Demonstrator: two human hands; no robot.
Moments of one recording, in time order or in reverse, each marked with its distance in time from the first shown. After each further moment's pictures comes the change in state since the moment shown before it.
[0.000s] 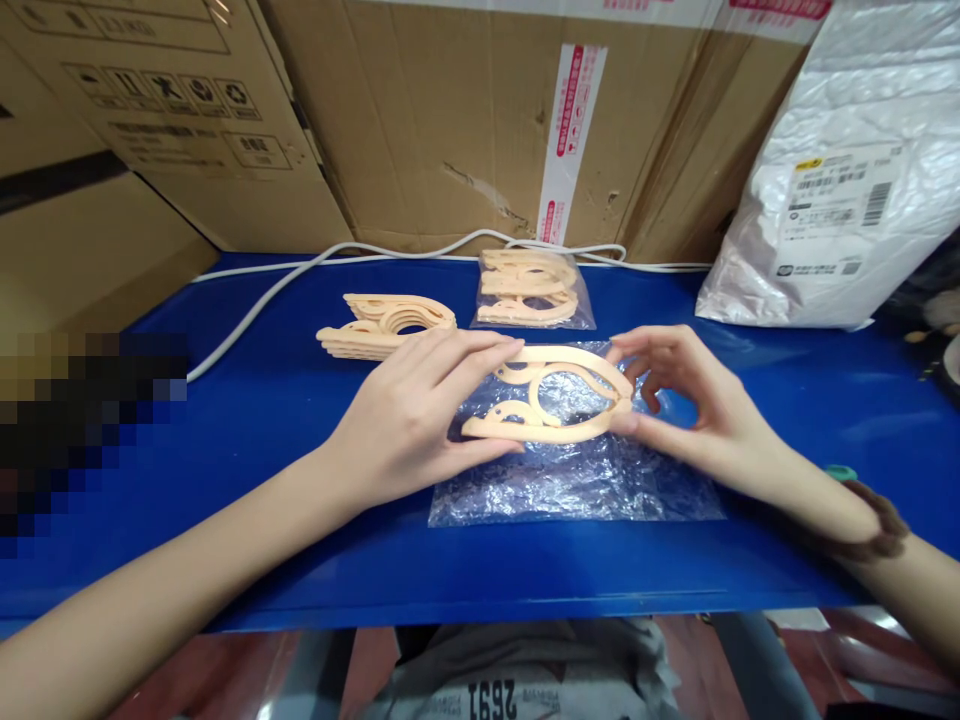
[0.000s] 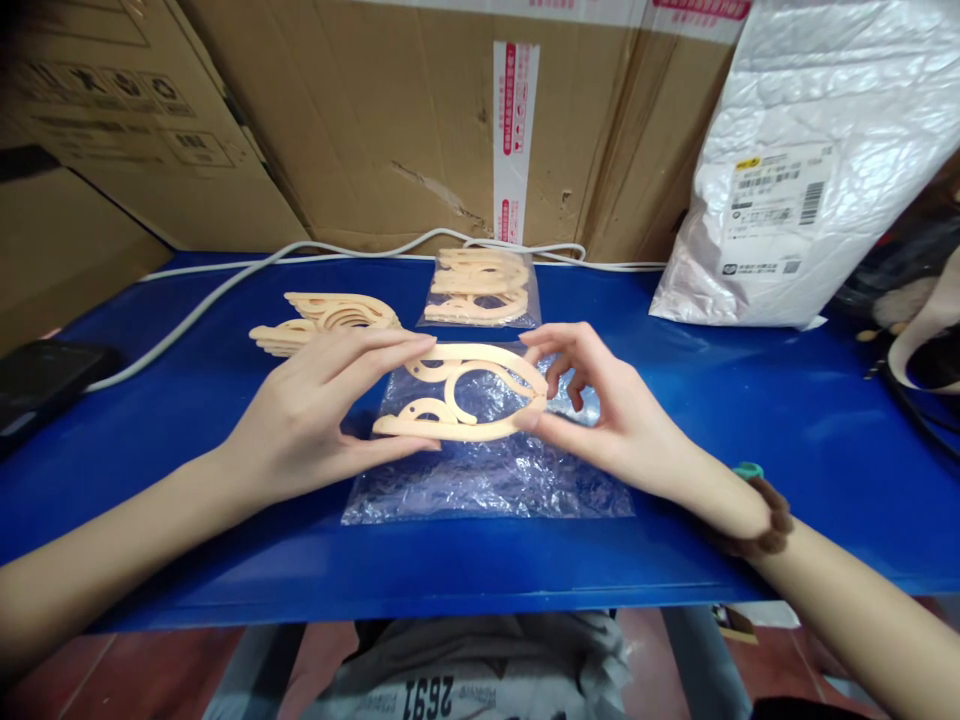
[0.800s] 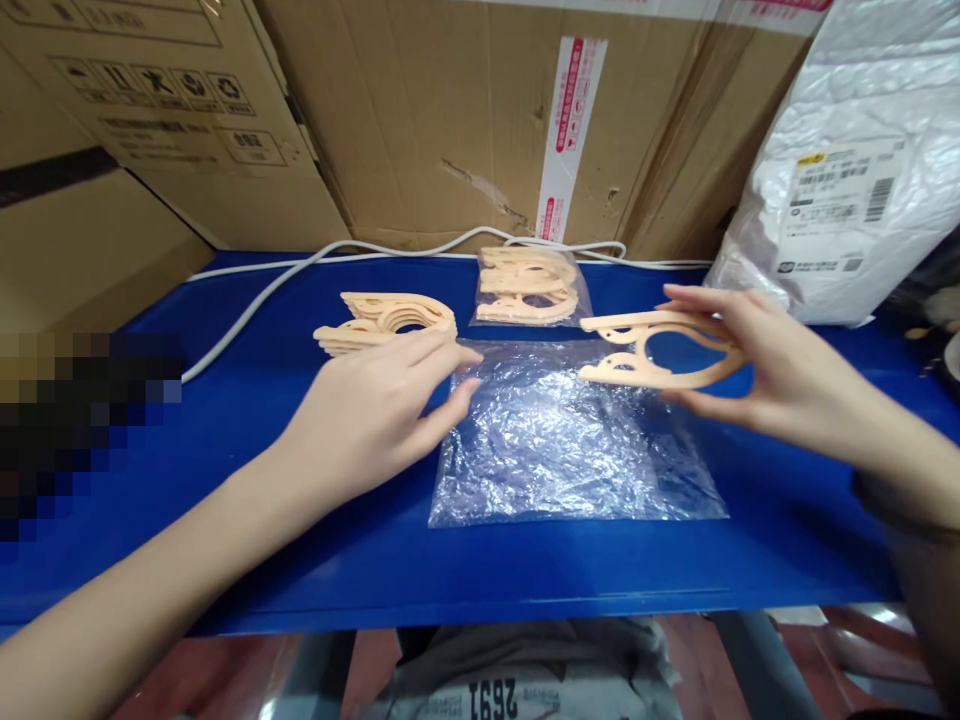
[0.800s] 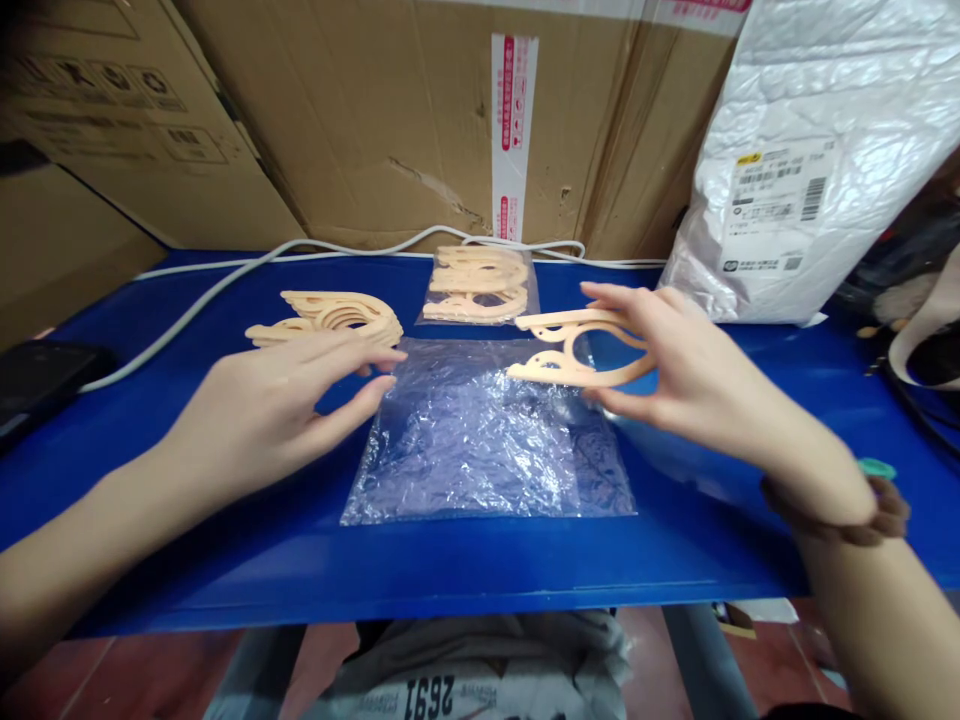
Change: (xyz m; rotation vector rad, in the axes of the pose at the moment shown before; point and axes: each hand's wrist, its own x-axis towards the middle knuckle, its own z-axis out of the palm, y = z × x) left_hand -0.002 -0.007 -0.014 0.169 -0.121 -0.157; right_hand 0.000 0.018 -0.061 -0.672 -0.053 -0.091
